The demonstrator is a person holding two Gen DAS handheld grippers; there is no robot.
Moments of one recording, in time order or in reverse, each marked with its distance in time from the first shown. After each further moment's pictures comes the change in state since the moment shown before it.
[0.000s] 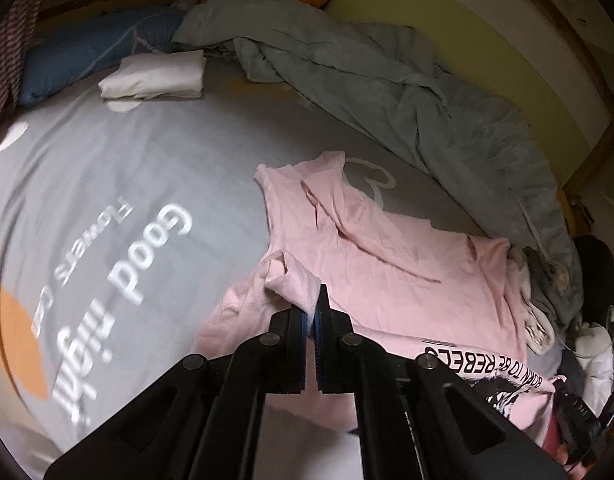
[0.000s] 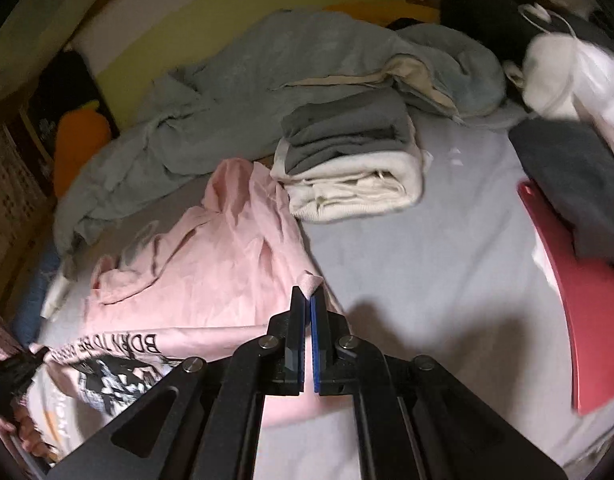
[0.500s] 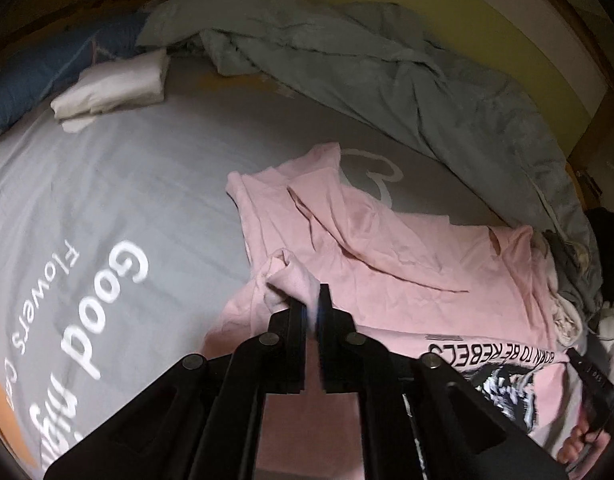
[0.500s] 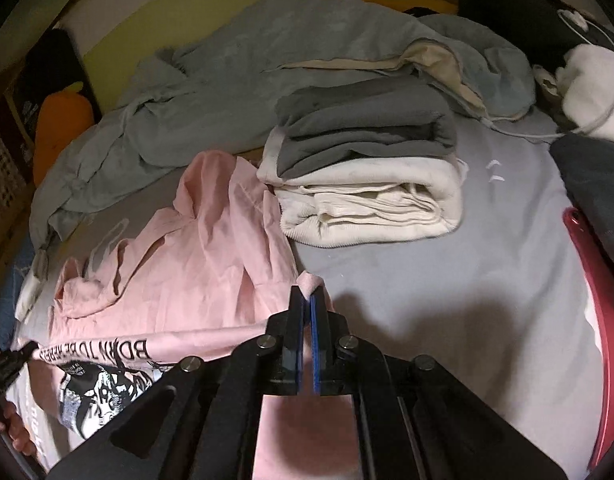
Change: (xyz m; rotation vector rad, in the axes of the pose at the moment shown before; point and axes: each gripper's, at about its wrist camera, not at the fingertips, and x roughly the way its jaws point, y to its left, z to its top) left arm 0.060 -0.006 0.017 0.111 0.005 0.013; right arm 0.078 0.009 0.027 -0.047 0.024 -0.047
